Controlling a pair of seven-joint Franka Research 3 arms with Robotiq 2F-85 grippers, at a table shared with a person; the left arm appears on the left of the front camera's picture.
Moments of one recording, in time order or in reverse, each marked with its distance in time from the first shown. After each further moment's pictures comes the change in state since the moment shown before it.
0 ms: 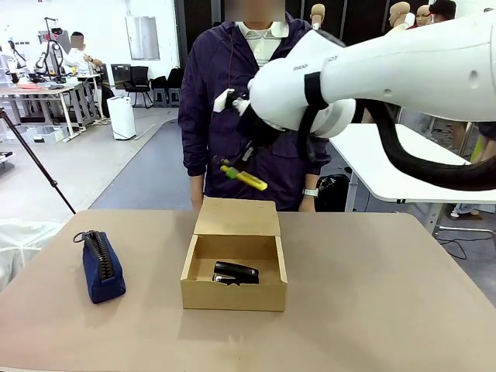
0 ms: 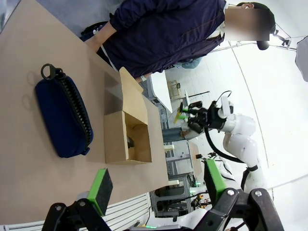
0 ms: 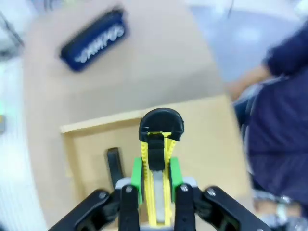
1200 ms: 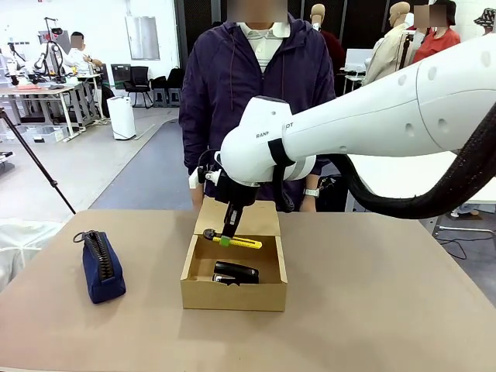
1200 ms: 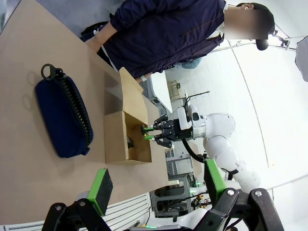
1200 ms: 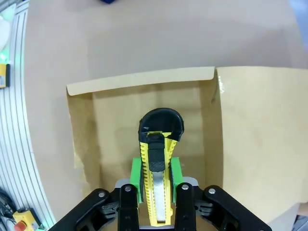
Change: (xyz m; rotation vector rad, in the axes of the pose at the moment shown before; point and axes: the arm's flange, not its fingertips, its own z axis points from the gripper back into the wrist) left arm 0.000 0.000 0.000 0.000 0.000 0.000; right arm -0.031 0.034 -0.115 0.156 0.284 0.029
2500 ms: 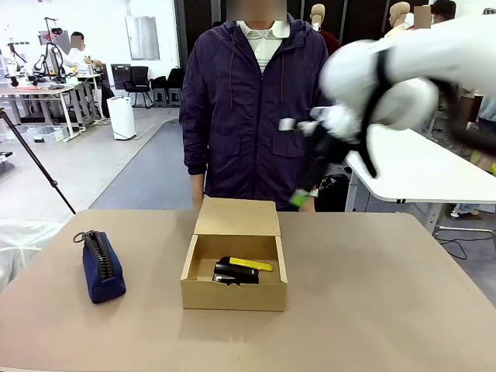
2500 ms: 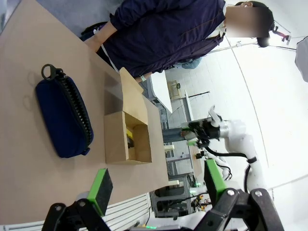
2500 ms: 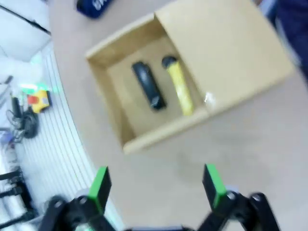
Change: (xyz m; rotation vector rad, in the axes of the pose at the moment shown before) left arm 0.000 0.000 0.000 0.000 0.000 0.001; right arm -0.192 -0.024 0.160 0.140 -0.185 -0.436
